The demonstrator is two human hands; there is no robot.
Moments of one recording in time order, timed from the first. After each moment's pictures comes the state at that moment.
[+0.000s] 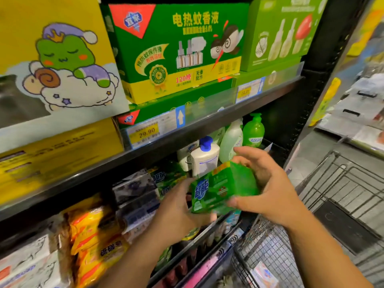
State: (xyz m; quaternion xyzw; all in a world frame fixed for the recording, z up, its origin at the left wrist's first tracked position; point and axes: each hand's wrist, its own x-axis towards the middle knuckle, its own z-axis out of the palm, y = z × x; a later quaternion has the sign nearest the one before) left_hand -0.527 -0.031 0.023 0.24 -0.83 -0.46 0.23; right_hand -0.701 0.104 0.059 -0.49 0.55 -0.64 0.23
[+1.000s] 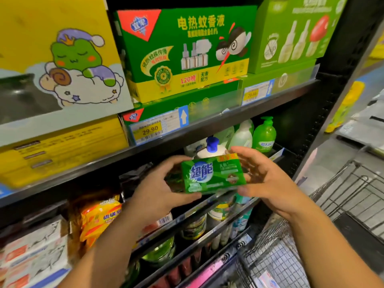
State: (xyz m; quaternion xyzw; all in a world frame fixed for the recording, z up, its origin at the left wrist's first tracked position) left_hand -0.511 -0.052 0.071 0.25 -0.79 -0.49 0.28; right_hand -0.734 0.090 0.057 -0.46 0.49 -0.61 0.42
